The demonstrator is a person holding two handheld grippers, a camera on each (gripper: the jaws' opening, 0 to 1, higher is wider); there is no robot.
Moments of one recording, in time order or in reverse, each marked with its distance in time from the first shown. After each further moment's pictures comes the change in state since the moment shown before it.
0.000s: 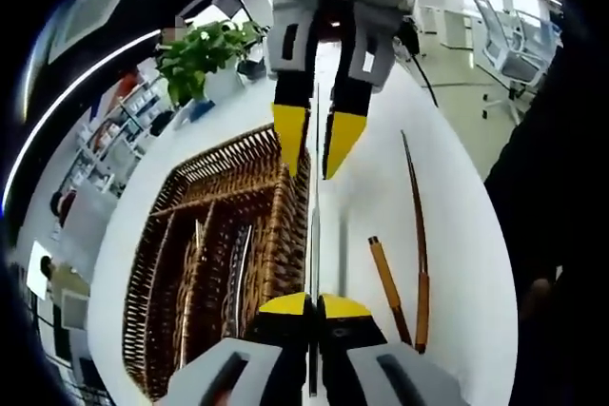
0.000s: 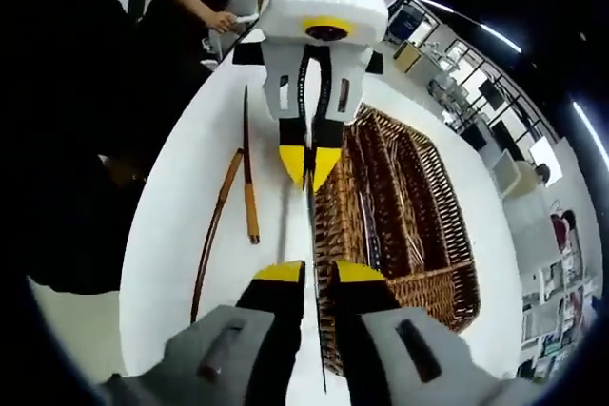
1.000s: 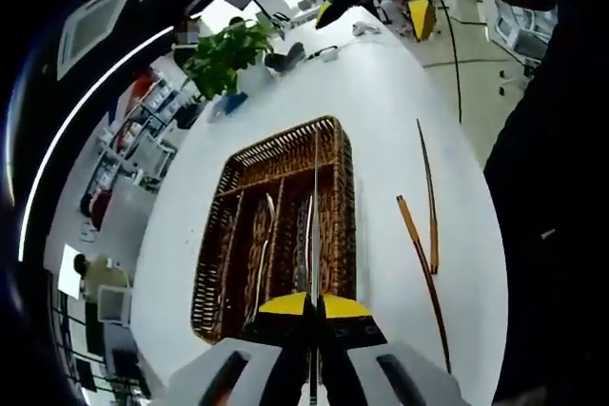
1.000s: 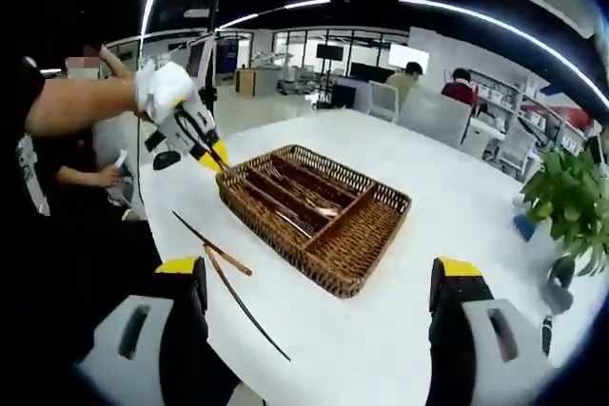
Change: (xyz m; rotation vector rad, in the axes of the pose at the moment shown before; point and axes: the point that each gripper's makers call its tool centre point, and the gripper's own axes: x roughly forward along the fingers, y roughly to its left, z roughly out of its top) left arm -0.090 0.046 -0.019 0.050 0.103 0.139; right arm -0.161 -0.027 0.008 0.751 -0.169 -0.391
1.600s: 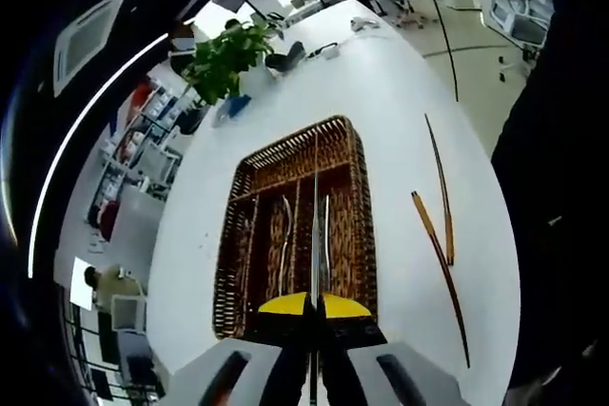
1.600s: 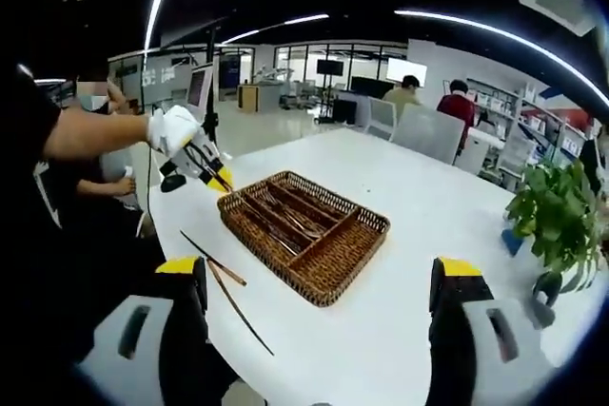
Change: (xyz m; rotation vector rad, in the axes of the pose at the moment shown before) left arm -0.006 0.019 0.005 0.048 0.020 0.028; right arm -0.036 -0.032 0.022 -0.018 -0.014 0.001
